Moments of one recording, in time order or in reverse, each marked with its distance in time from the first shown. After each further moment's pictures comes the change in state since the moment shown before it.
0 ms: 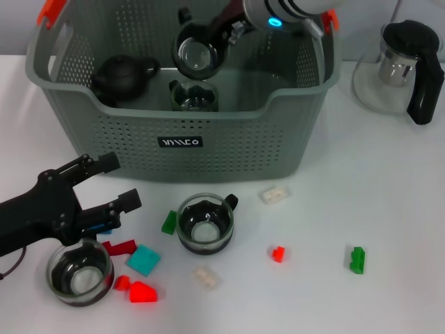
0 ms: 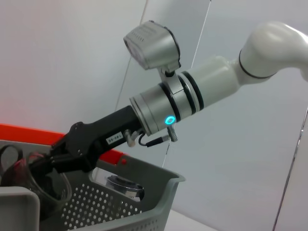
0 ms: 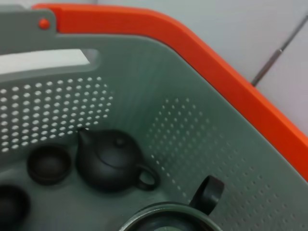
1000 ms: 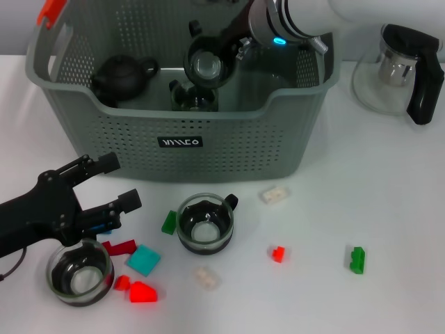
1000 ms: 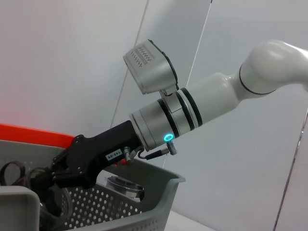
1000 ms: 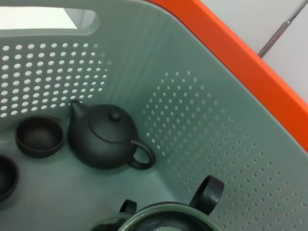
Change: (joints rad) left arm 0.002 -0.001 0.000 -0.004 -0.002 0.000 0.001; right arm -0.008 0.012 -0.091 0.068 0.010 0.101 0.005
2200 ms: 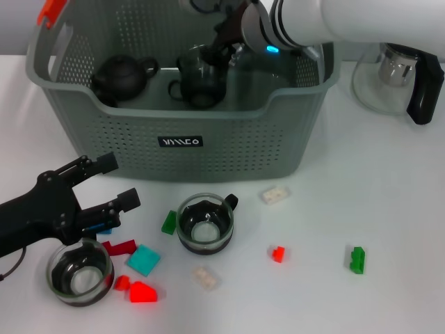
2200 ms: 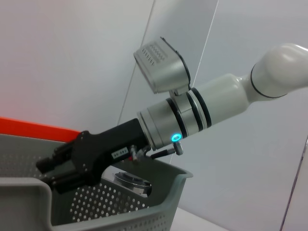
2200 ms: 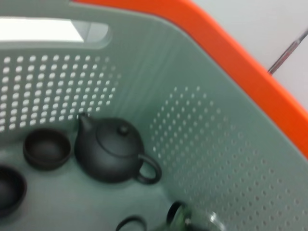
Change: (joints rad) left arm 0.002 0.000 0.000 -0.003 0.000 -0.022 0.001; right arm -0.026 -0.004 -0.186 -0.019 0.148 0.072 0.010
